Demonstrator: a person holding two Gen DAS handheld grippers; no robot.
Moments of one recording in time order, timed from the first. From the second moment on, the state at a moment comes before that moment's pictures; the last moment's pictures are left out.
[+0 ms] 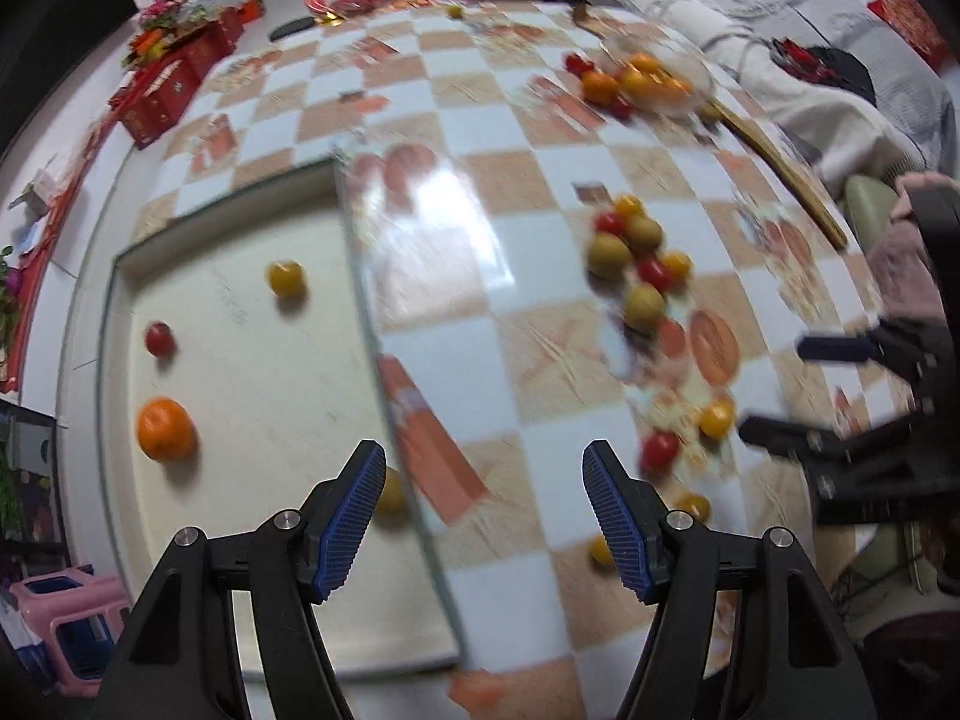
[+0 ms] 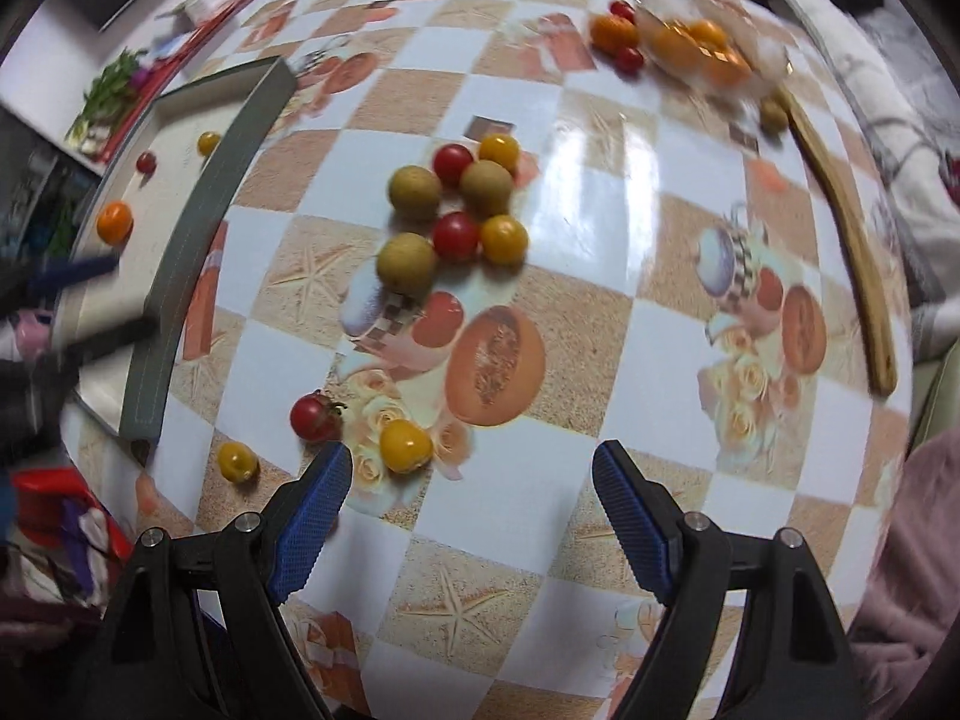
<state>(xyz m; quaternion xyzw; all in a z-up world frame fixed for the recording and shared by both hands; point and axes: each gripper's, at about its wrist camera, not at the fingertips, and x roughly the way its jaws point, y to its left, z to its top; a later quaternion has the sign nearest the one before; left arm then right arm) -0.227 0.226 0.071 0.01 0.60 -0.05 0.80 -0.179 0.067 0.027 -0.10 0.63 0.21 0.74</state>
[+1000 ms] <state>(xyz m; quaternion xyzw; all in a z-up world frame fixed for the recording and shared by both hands) -0.250 0.163 0.013 0.07 0.62 -0.07 0.78 -0.187 0.101 0.005 -0.16 0.63 0.27 0.71</state>
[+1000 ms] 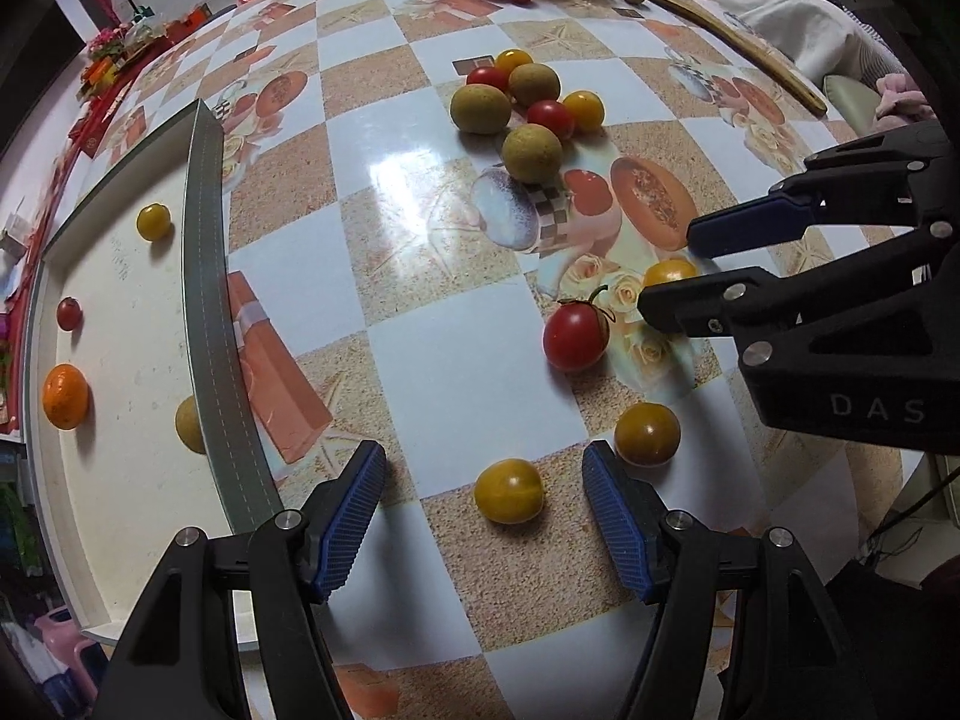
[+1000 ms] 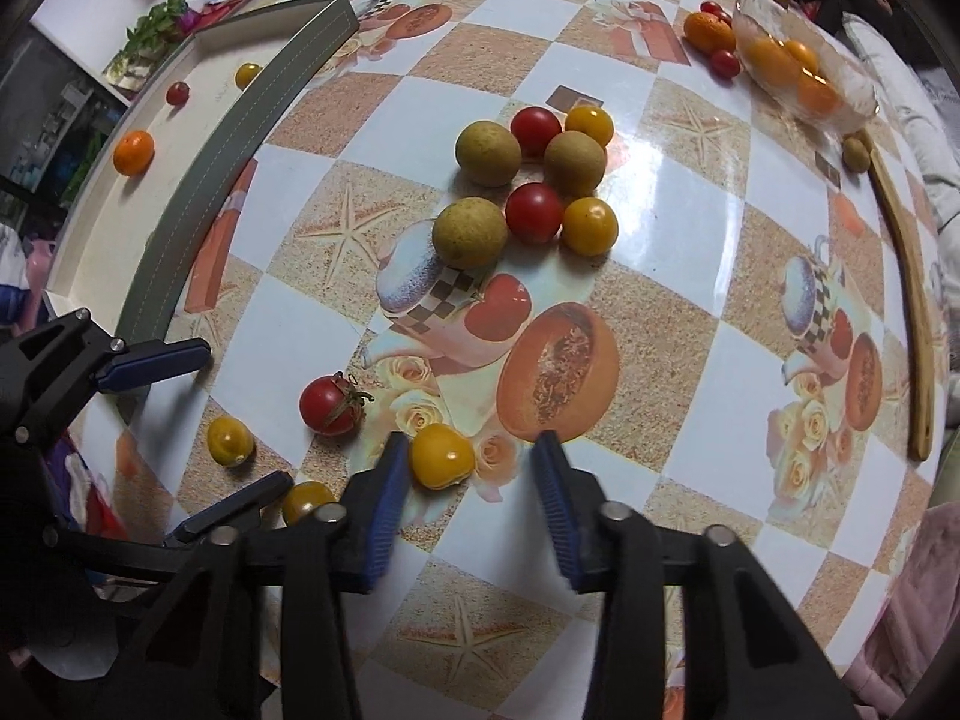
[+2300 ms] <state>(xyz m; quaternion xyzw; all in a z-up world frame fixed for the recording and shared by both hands) -0.233 0.247 0.074 -0.09 0.59 -0.06 0.80 -0.154 0.114 0.037 -0.04 0.64 0.27 0.72</state>
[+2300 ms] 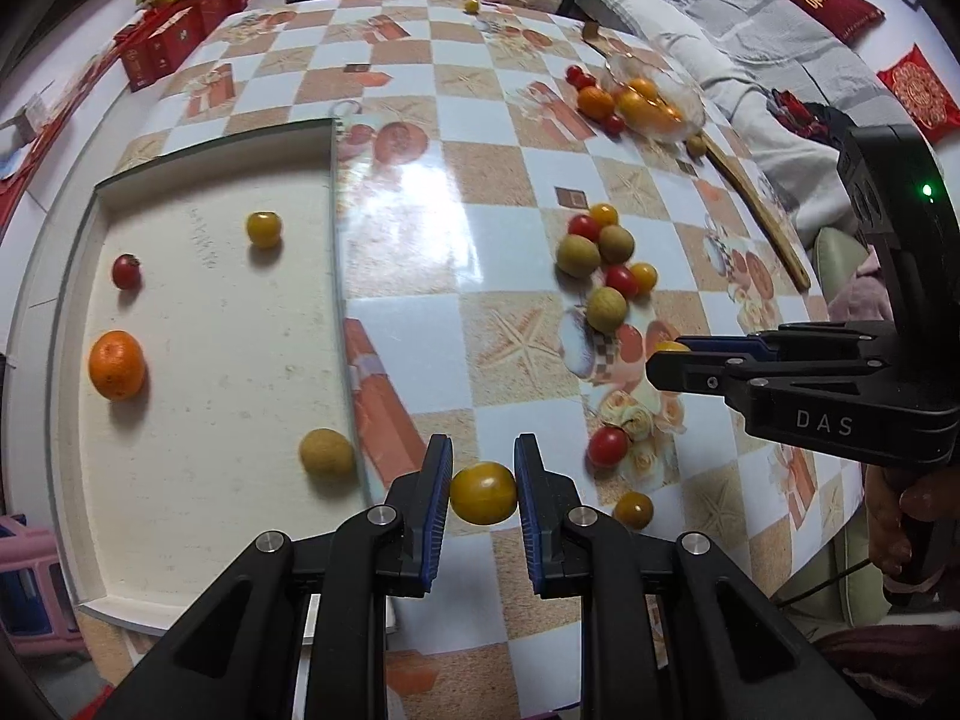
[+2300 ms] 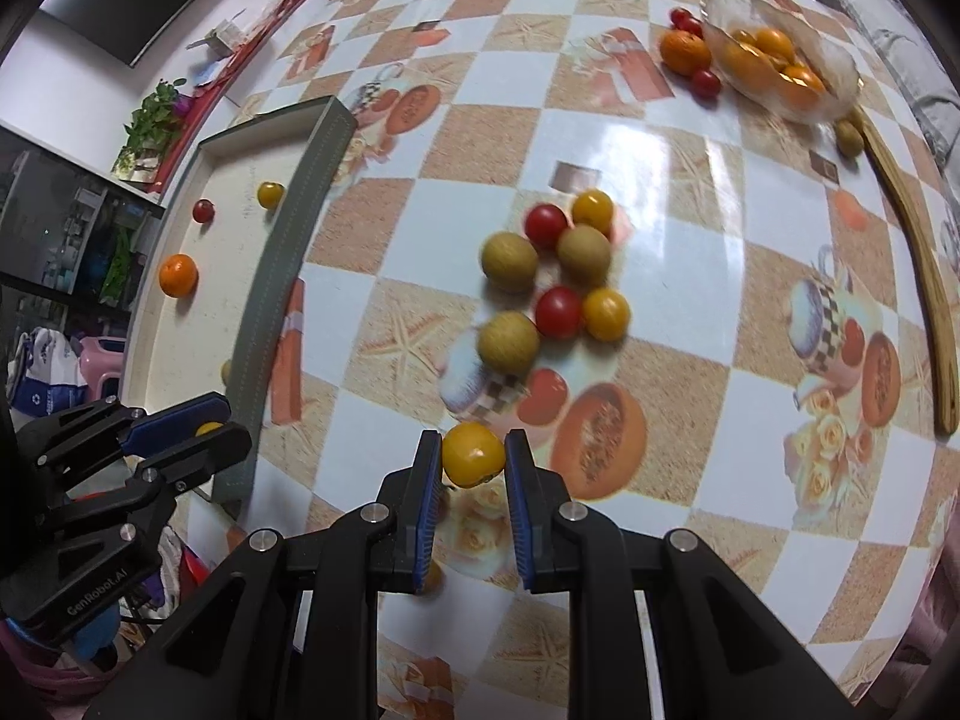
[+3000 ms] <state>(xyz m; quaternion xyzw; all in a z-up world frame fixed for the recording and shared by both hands) -0.250 0.348 0.071 -0.13 0.57 0.06 0.81 -0.146 0.219 0.055 -0.09 0.62 0.35 0.70</state>
